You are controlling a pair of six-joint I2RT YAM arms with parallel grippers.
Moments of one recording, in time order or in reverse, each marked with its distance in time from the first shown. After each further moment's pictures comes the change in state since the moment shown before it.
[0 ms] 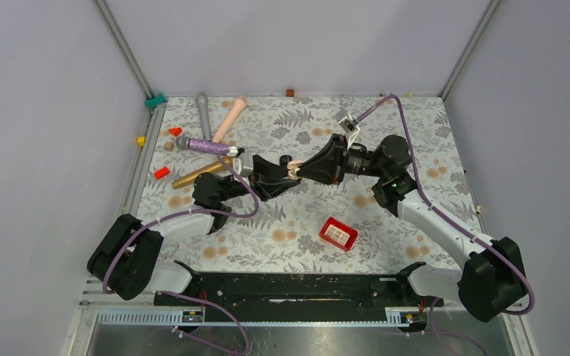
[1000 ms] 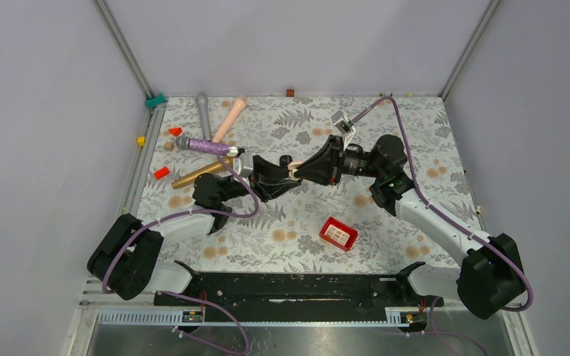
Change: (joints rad) left arm -0.008 0.000 0.000 0.013 0.000 -0.023; right arm 0.015 0.020 0.000 -0.025 0.019 -0.039
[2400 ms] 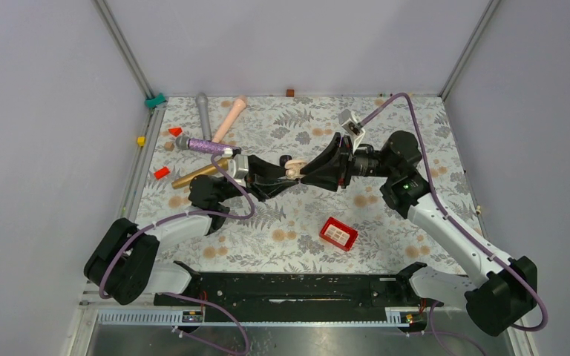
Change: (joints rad) left arm 0.013 -0.035 -0.006 0.017 0.006 0.002; right arm 0.003 -0.119 0.090 -0.220 -0.058 -0.114
